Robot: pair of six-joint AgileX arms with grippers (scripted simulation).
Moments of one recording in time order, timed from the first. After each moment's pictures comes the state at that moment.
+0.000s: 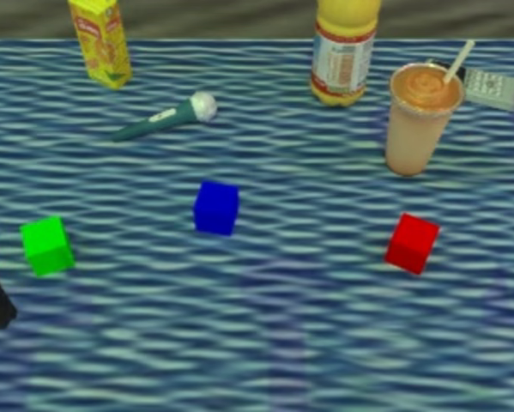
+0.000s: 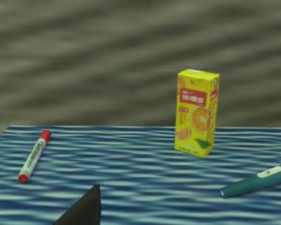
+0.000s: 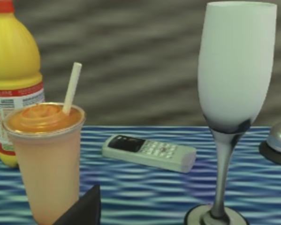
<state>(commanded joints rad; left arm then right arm) 0.00 0.00 0.00 0.00 0.00 0.00 0.00 0.00 0.00 0.00 0.00 0.00</state>
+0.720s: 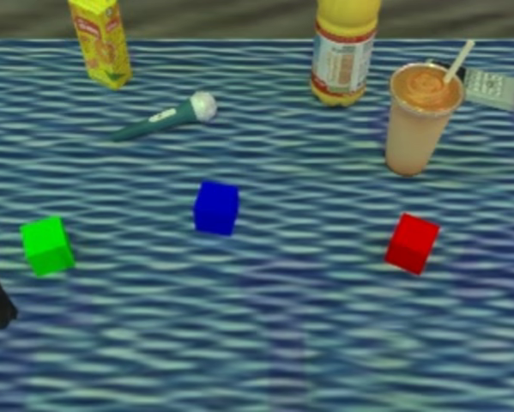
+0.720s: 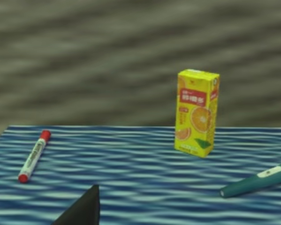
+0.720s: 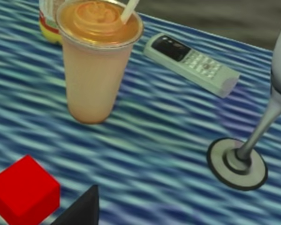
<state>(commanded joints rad) 0.00 0.00 0.00 0.00 0.00 0.00 0.12 0.58 0.48 -0.33 0.00 -0.21</state>
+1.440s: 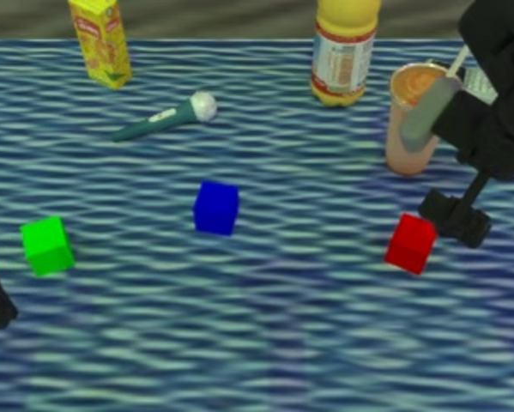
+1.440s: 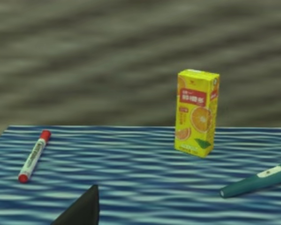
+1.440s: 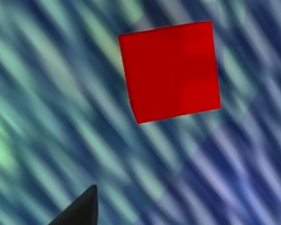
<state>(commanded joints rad) 0.00 0.00 0.00 0.00 0.00 0.00 0.34 1.77 1.35 -0.96 0.00 -0.59</state>
